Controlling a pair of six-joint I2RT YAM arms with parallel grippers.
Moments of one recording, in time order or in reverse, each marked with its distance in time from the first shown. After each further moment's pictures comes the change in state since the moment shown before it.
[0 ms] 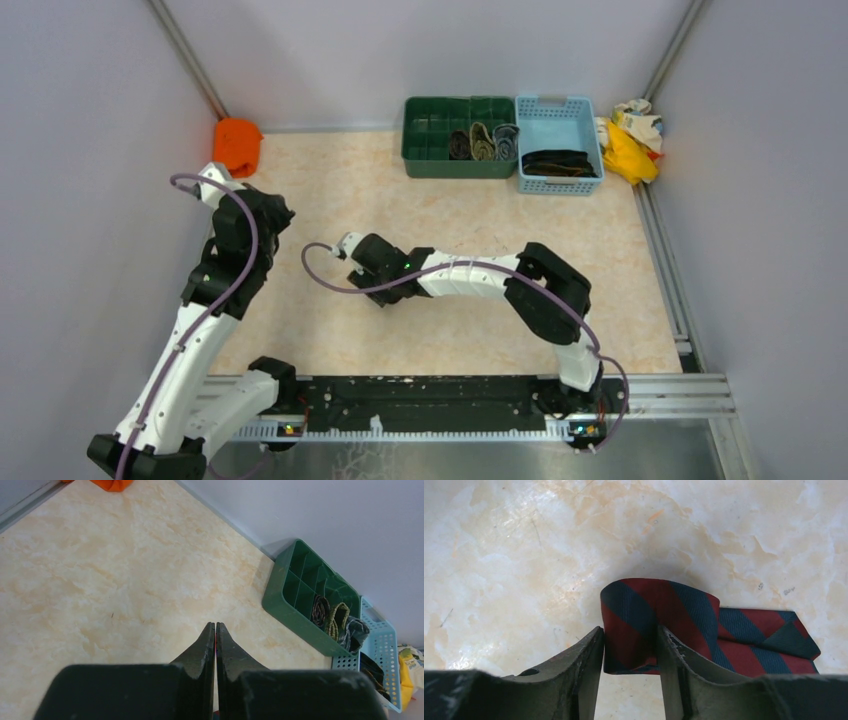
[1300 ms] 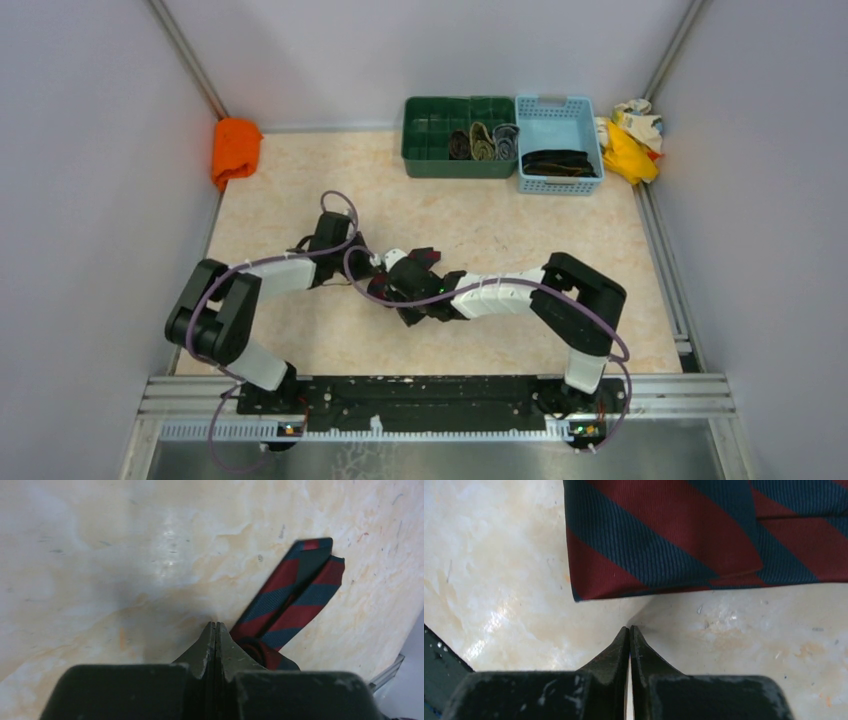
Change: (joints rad) left arm -0.065 0.707 -0.335 0.473 0.758 -0.019; right arm 0.000 -0.193 -0.389 0.176 -0.043 0.322
